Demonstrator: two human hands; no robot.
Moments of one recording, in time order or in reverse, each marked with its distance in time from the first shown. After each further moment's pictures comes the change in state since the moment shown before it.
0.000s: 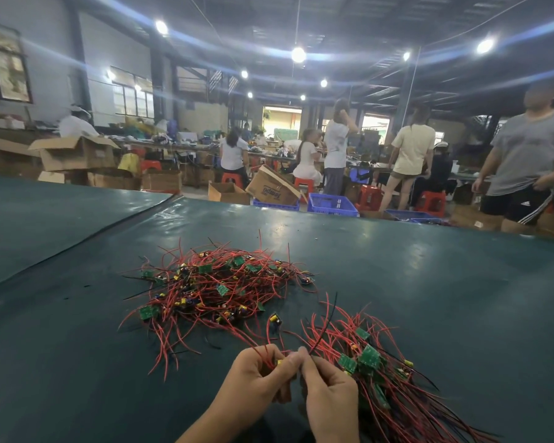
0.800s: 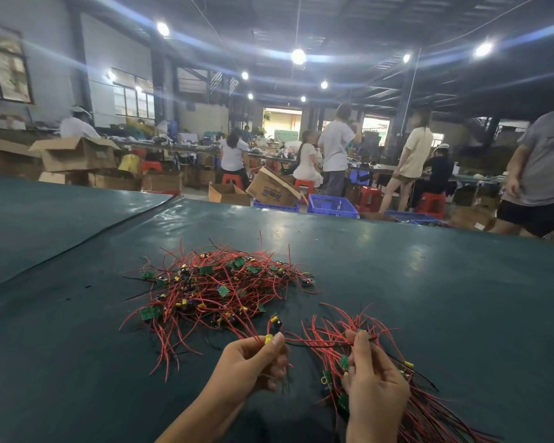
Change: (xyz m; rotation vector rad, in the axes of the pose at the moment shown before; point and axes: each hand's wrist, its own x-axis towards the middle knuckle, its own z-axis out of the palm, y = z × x) left_hand 0.004 0.009 -0.008 -0.311 0.085 -0.255; right_hand 0.015 -0.013 -0.028 0.275 0.322 -0.194
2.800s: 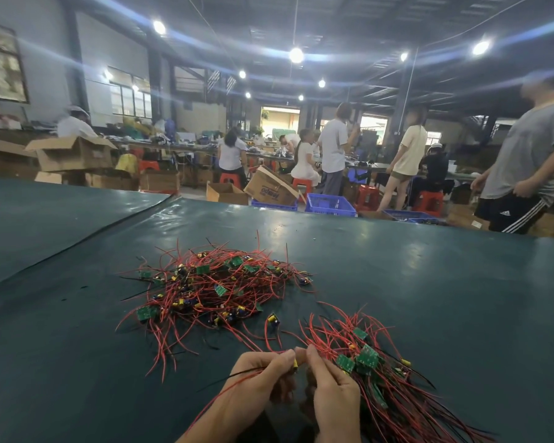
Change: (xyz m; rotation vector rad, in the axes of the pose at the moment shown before) left_hand -0.007 -0.003 0.012 0.343 -0.120 0.113; right_hand -0.021 0.009 0.014 -0.254 -0.234 0.357
